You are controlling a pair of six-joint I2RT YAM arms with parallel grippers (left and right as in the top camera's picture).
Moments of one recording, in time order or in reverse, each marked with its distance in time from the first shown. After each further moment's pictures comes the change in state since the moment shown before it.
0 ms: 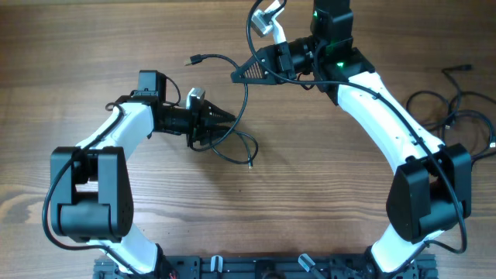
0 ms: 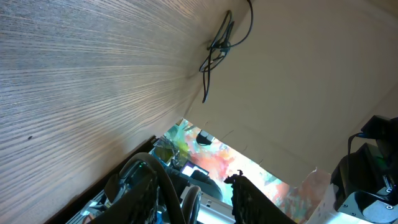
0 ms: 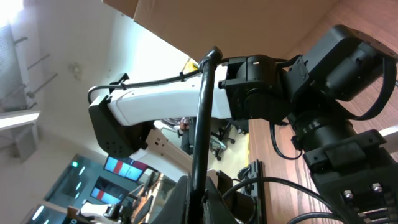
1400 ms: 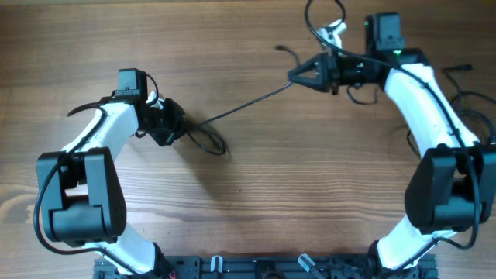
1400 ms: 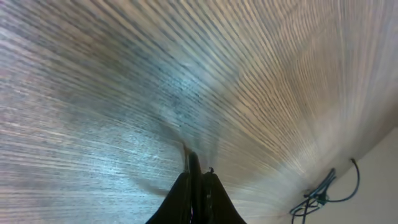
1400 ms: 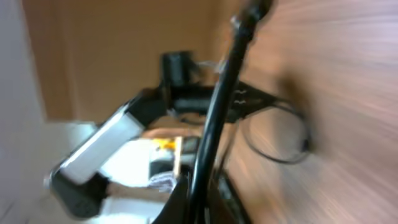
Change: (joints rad) left arm 0.109 -0.011 0.007 0.013 -0.711 -0.101; right arm -0.309 0.002 -0.009 -0.919 0.262 -0.518
